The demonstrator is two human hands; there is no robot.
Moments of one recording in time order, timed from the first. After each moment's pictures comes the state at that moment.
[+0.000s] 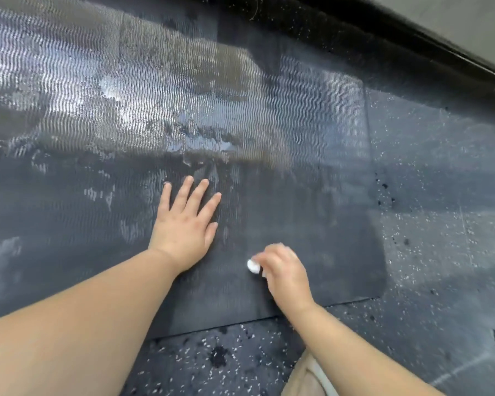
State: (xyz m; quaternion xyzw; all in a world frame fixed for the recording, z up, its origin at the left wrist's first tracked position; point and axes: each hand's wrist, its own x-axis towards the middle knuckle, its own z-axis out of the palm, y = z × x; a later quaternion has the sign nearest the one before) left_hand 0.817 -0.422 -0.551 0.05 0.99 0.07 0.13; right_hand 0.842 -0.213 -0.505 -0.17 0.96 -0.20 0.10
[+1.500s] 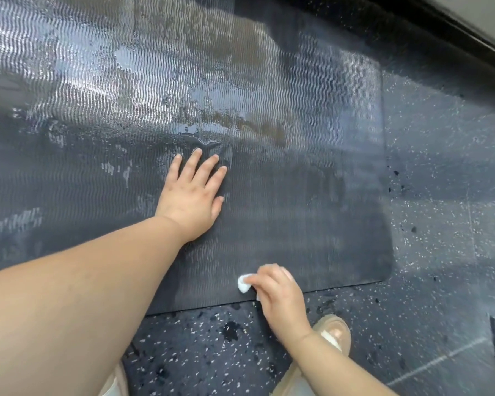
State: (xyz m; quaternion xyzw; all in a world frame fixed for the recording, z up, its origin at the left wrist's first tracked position) left_hand 0.809 -0.439 -0.546 0.06 0.99 0.08 0.12; right_hand 0.910 -0.224 -0.506 -0.18 0.95 -0.21 0.12
